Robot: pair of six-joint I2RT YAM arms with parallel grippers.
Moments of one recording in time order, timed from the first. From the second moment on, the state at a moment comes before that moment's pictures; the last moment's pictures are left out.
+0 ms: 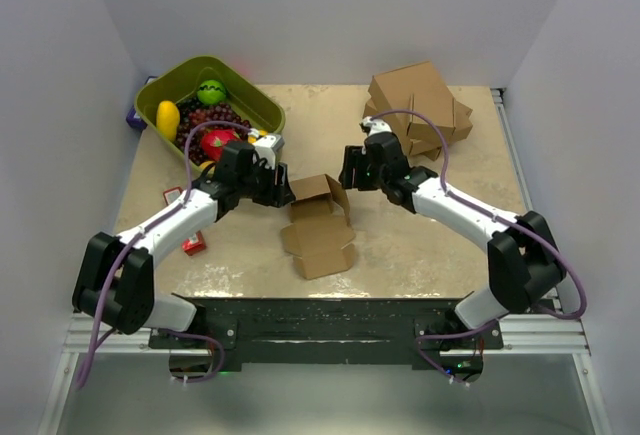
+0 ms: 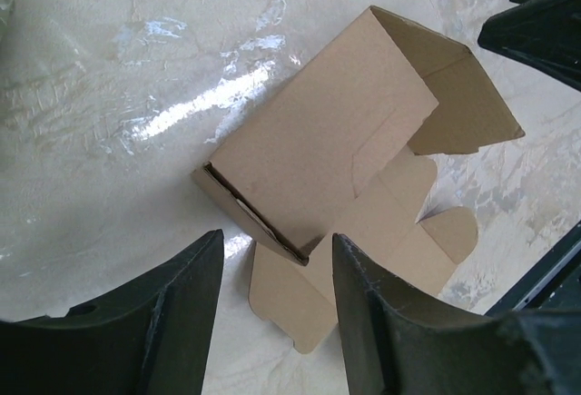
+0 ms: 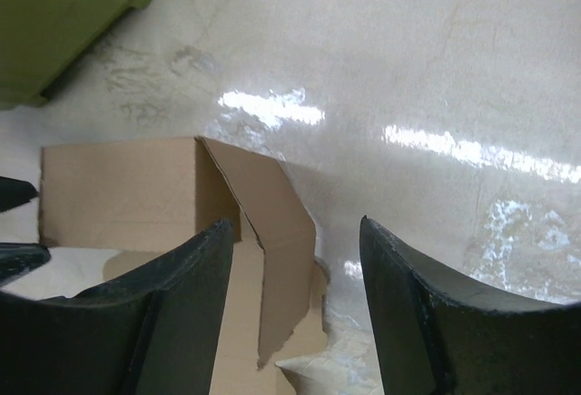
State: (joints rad) left arm -0.41 1.39 0.87 -0.21 0.33 -0.23; right arm 0.59 1.52 1.03 -0.17 0.09 0.46
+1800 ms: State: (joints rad) left arm -0.39 1.43 0.80 -0.04 0.42 -0.25; right arm 0.54 1.53 0.90 -0.17 0.08 0.53
